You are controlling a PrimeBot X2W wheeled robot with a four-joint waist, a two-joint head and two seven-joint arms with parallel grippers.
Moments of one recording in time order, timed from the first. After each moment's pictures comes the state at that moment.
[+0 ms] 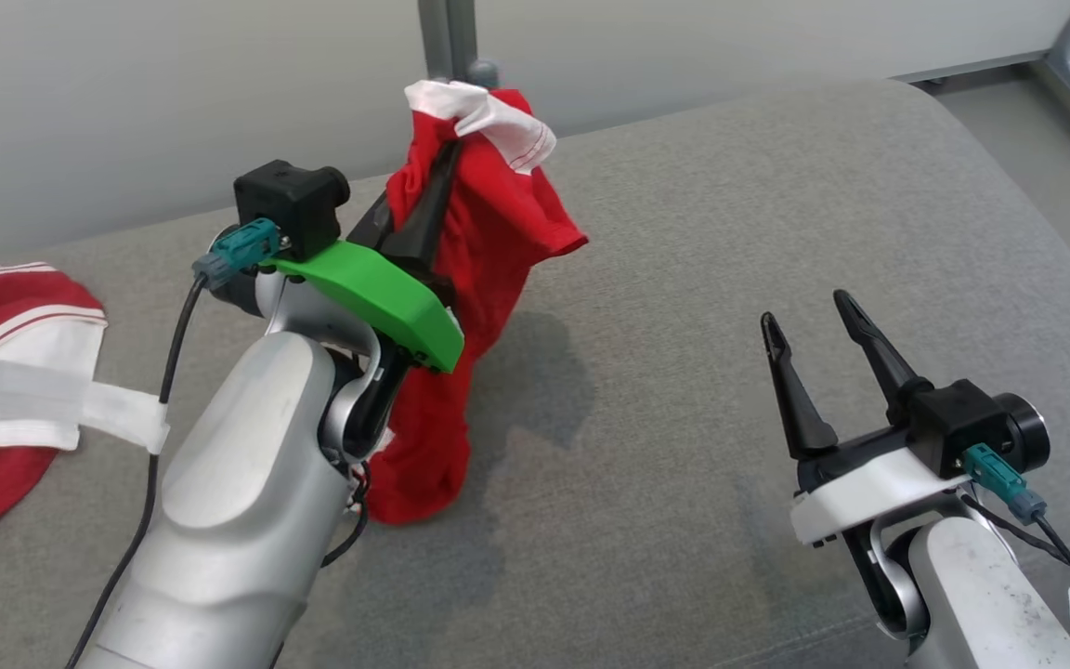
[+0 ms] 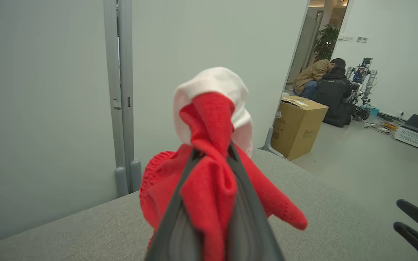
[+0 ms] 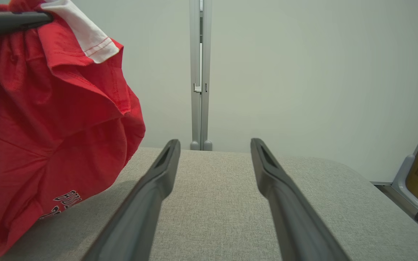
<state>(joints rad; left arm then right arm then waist) -0.66 0.02 -0.49 0.40 -0.59 -0.08 -0.12 -0.10 -0.11 0.25 0.09 0.09 0.02 -0.25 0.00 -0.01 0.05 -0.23</state>
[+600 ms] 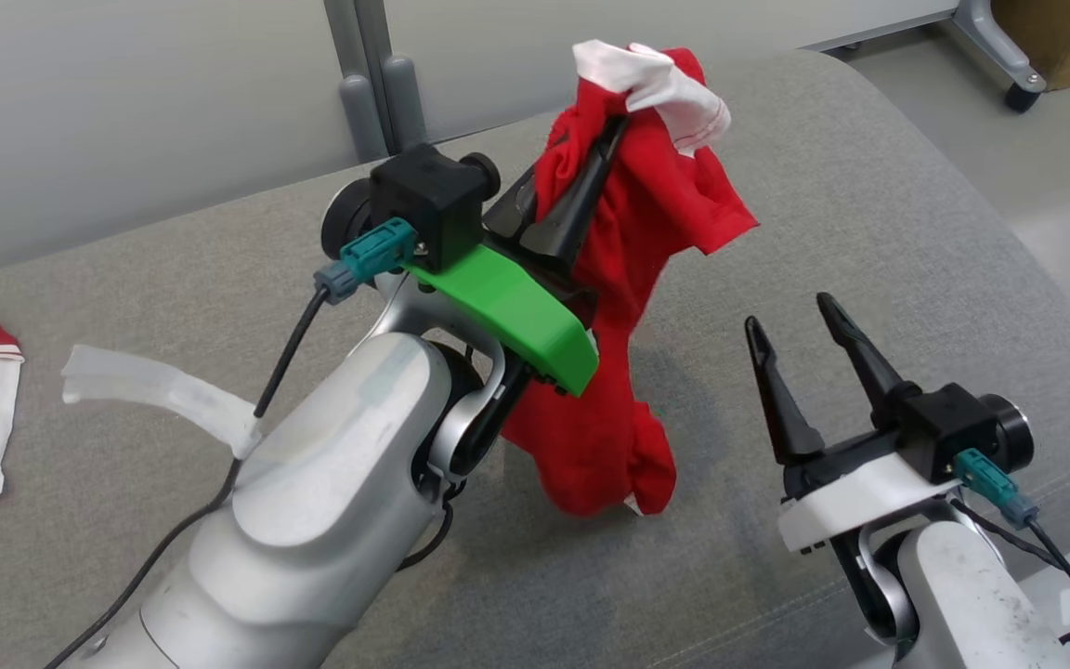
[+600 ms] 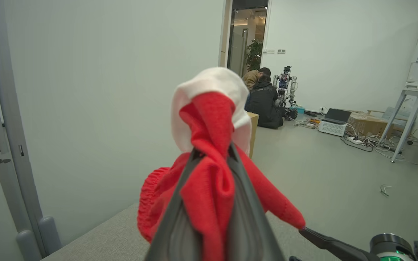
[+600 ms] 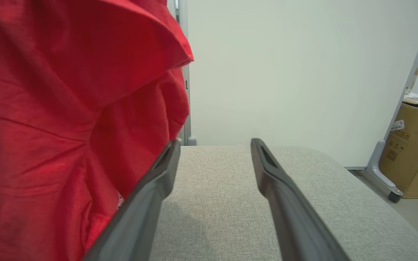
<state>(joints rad) -0.72 0.03 -0.75 0.13 -0.67 0.09 -0.10 -0.09 -0.10 0.27 0.07 0.10 0.03 -0.25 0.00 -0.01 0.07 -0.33</state>
